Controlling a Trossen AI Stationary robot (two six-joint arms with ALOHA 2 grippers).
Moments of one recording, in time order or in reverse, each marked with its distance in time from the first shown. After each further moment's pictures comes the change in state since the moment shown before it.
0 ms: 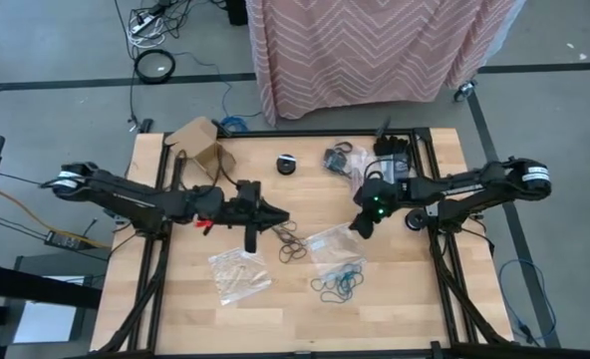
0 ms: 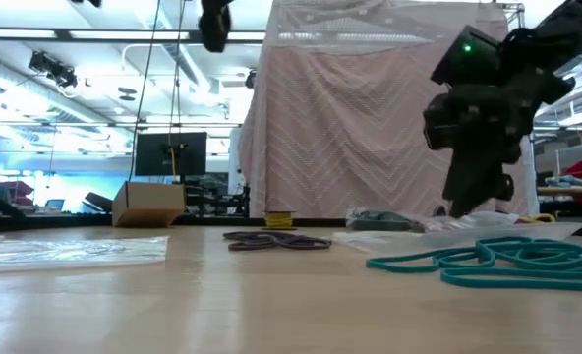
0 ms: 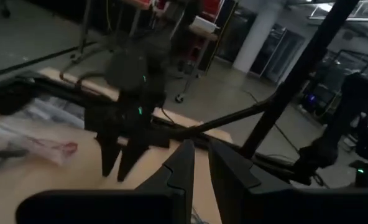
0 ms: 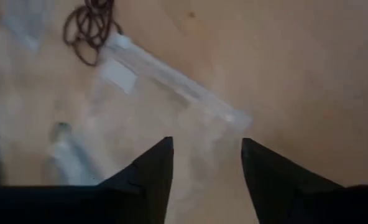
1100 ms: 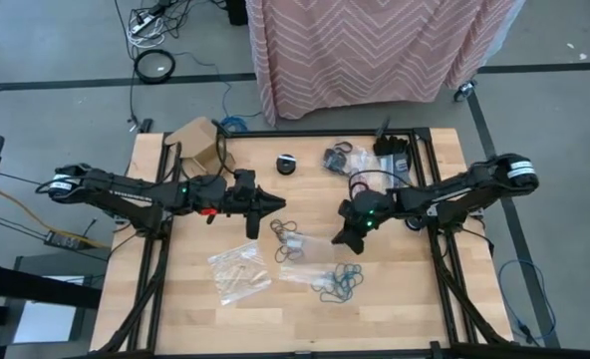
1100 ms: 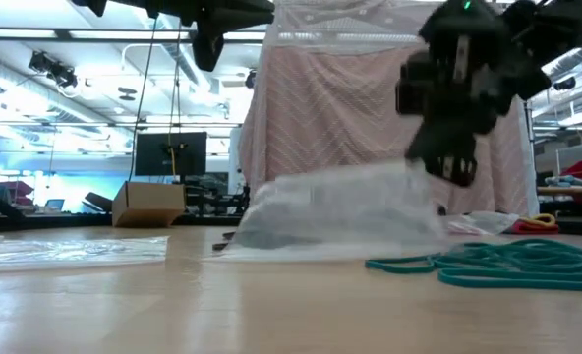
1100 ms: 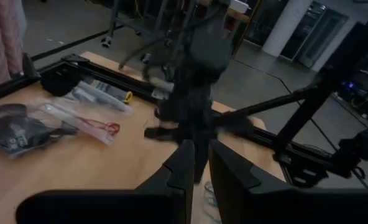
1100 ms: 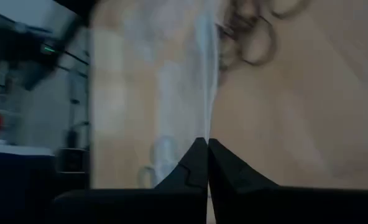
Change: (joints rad) left arm 0.101 -0.041 0.002 -0.158 0.022 0.012; right arm 0.172 0.105 0.077 0.327 -0.099 0.109
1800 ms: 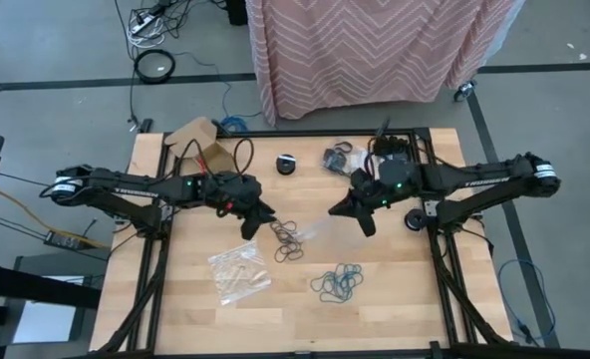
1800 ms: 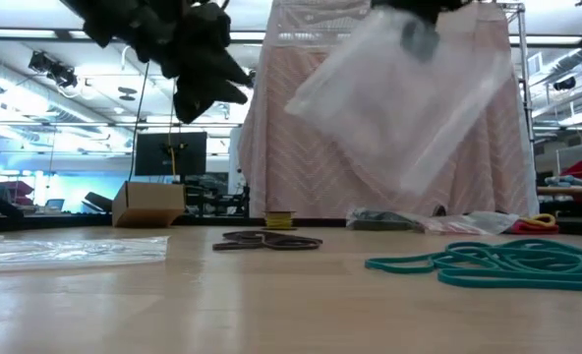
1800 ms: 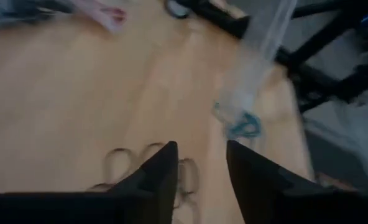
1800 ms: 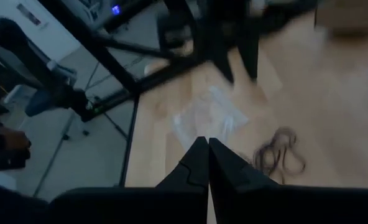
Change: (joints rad) left arm 0.116 0.040 -0.029 -0.290 0.278 -0.064; right arm -0.003 -0.237 0.370 -0.343 0.164 -0.237
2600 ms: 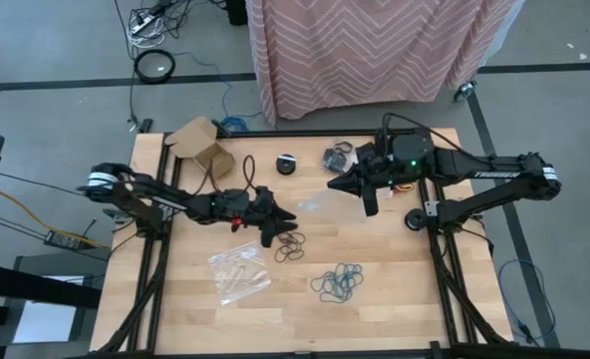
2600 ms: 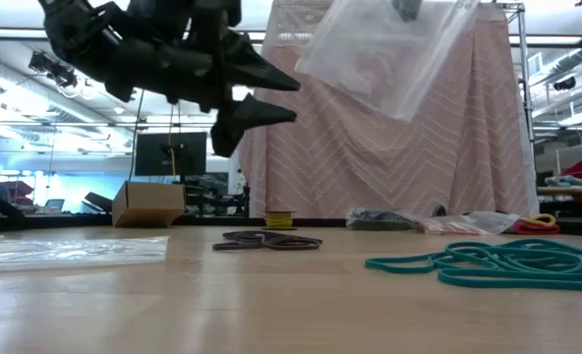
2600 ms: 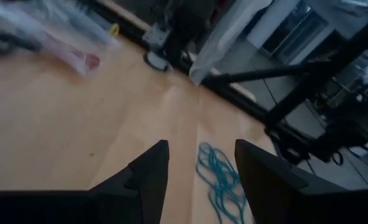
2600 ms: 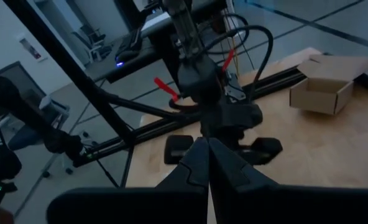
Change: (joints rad) left arm -0.071 0.318 -0.139 0.769 -0.116 -0.121; right arm -0.076 -0.001 0.182 -0.038 0.032 -0.077
